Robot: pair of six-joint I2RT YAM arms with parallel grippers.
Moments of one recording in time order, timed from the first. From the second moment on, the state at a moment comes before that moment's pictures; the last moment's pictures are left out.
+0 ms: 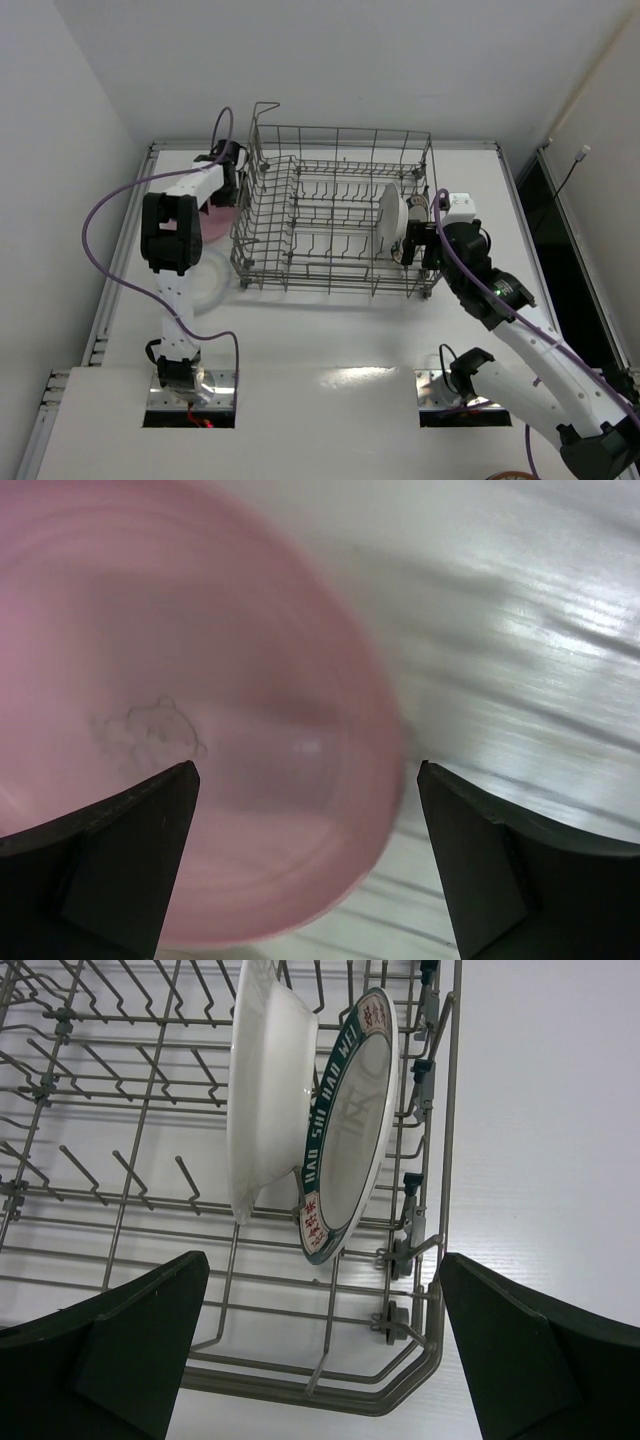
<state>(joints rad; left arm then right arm) -0.09 2.23 1.80 -0.70 -0.32 -0.27 0.50 0.80 0.74 -0.43 0.38 0.28</state>
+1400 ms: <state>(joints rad) -0.09 1.69 1.84 -0.69 -0.25 -0.32 0.50 0.77 0.73 -0.43 0.36 0.32</state>
